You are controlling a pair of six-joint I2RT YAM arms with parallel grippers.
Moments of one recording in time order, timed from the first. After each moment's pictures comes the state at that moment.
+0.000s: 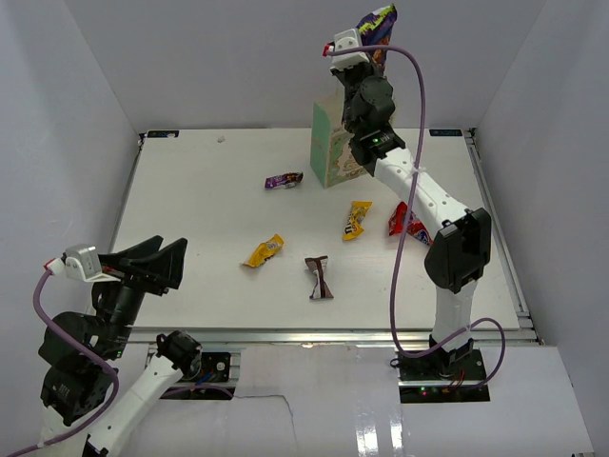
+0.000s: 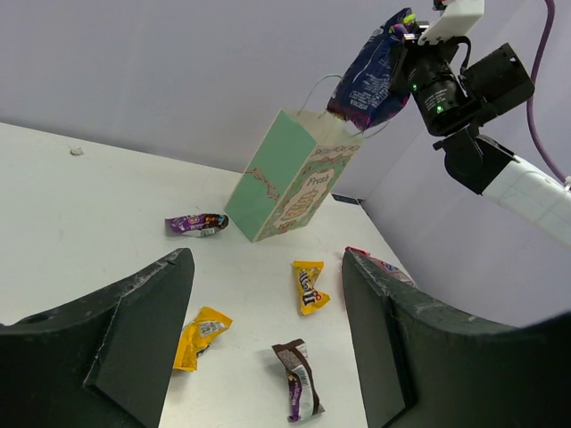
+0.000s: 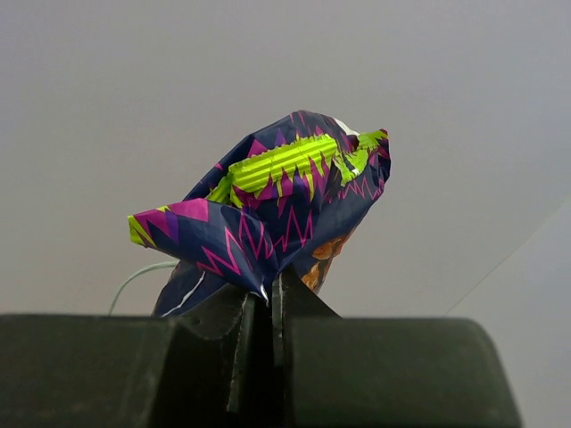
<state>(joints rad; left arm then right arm) -0.57 0.17 0.94 -0.52 -0.29 -0.41 0.56 1.94 1.93 0.44 0.52 -0.72</state>
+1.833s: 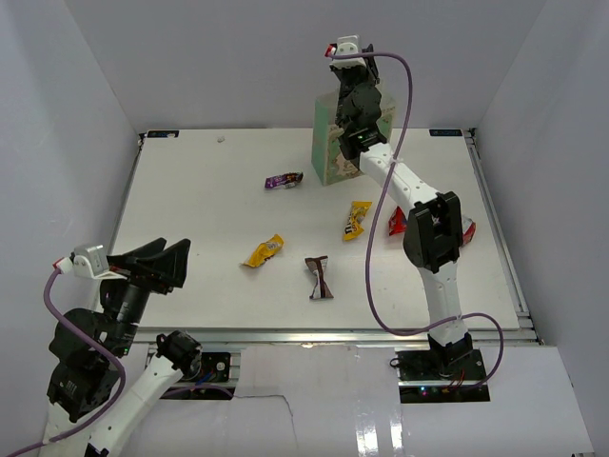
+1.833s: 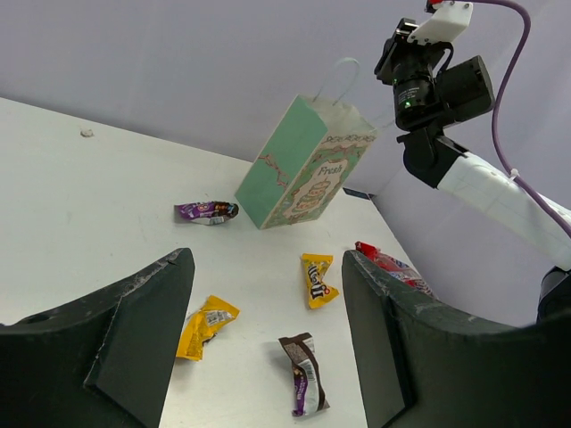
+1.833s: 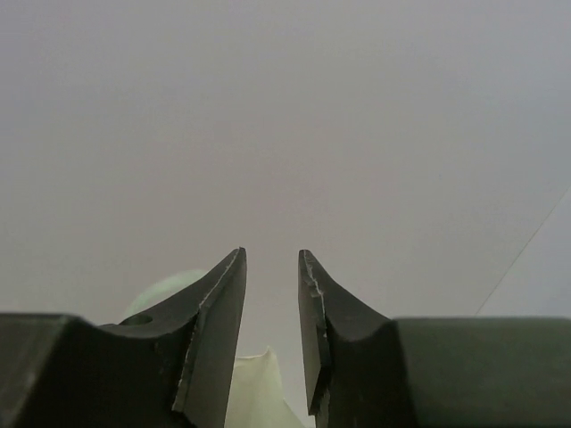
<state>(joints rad) -0.57 0.16 0.89 -0.53 -0.32 -0.43 0.52 2.21 2.10 0.70 0.58 -0.68</state>
